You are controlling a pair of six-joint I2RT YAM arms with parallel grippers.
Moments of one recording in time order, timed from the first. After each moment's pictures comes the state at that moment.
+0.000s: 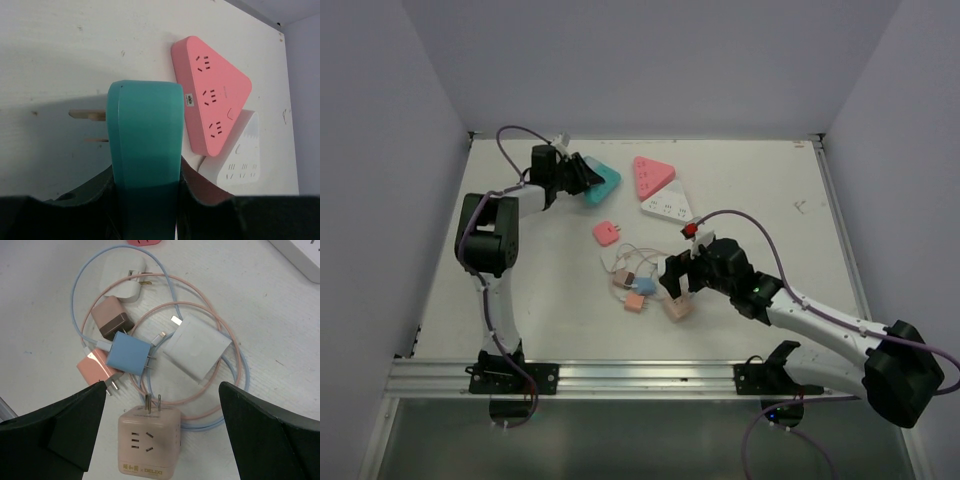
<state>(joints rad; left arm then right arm) -0.12 2.11 1.34 0.23 0.48 -0.60 0.75 1.08 0.54 0.01 -0.02 0.25</state>
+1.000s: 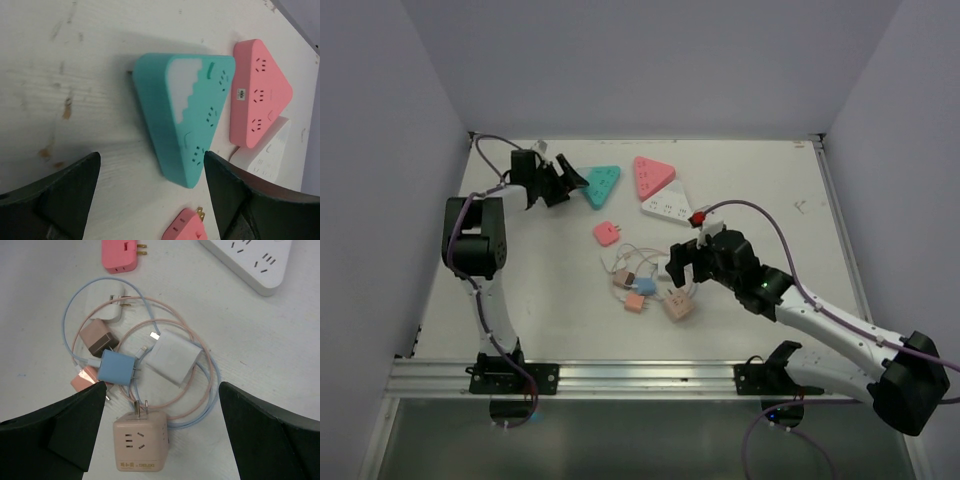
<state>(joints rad) -0.01 2.11 1.36 0.08 0.49 -0.60 0.75 1.03 0.64 -0.14 0.10 0.26</state>
